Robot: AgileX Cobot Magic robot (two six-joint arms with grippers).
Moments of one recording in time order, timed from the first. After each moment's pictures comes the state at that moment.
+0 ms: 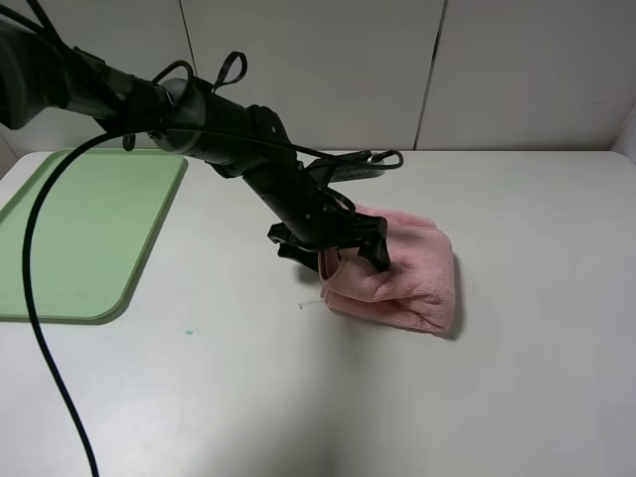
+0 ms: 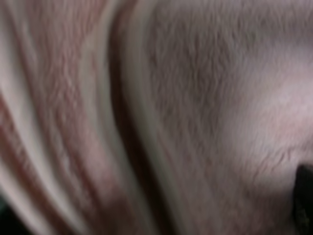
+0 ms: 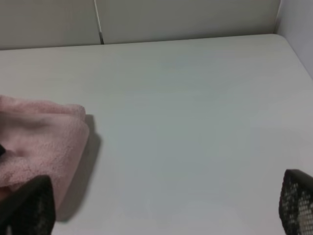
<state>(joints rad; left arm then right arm) -0.64 2.25 -1.46 -0.65 0.48 0.25 -0.05 0.00 -0.49 0.04 1.02 -0.03</state>
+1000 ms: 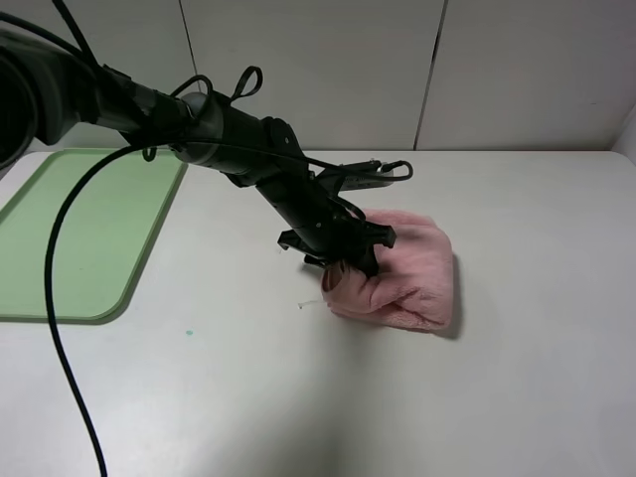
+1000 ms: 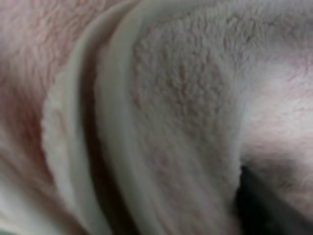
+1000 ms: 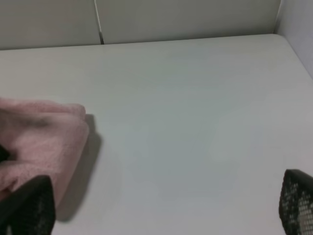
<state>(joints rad) -0.66 2.30 -1.50 -0.66 0.48 0.26 -0.05 0.00 -0.49 0.04 1.02 -0.03</state>
